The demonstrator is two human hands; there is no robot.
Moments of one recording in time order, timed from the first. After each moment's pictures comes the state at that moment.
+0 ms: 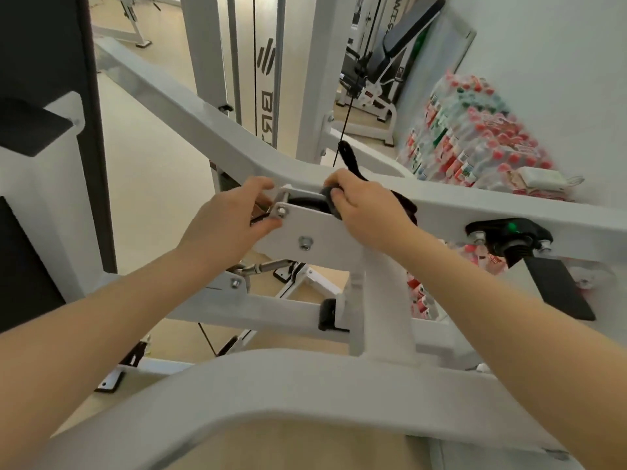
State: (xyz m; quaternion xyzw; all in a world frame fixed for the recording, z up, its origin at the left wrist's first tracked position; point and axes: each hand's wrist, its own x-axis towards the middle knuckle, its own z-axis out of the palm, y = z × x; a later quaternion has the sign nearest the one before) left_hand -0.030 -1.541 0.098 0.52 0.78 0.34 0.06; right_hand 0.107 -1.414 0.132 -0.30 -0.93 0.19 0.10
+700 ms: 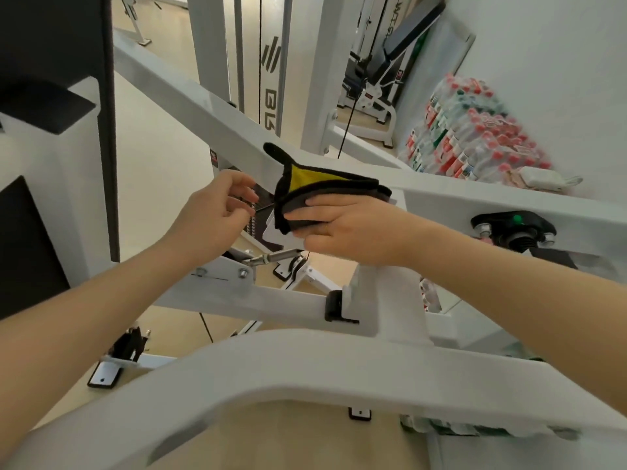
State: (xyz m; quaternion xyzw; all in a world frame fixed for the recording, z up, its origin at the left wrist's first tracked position) left_hand -0.051 -1.567 0.082 0.46 0.75 0.46 0.16; right_hand 0.113 -1.415 0.110 0.22 -0.95 -0.21 0.05
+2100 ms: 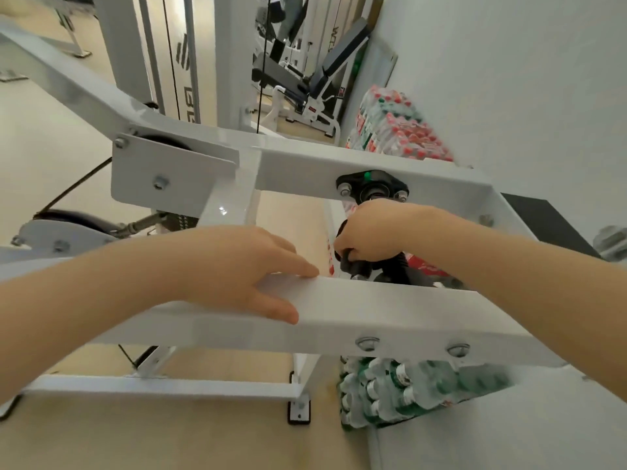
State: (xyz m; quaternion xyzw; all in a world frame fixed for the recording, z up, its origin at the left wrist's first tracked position) left_hand 0.172 -1.529 0.120 0.79 0.59 -0.01 0.17; right_hand 0.306 -1.363 0.124 -0.10 -0.92 -0.21 -0.33
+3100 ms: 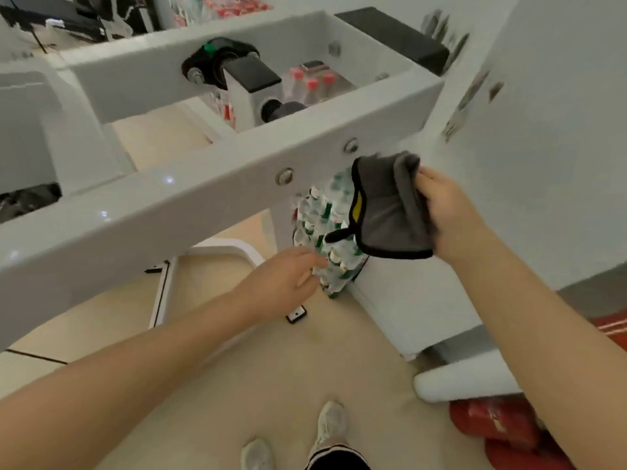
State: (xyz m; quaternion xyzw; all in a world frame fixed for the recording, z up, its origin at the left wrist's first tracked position) left_hand 0.281 -1.583 -0.016 0.87 0.41 0.13 0.25; right_hand 0.495 -1.560 0.054 -0.51 -0.35 0.56 0.55
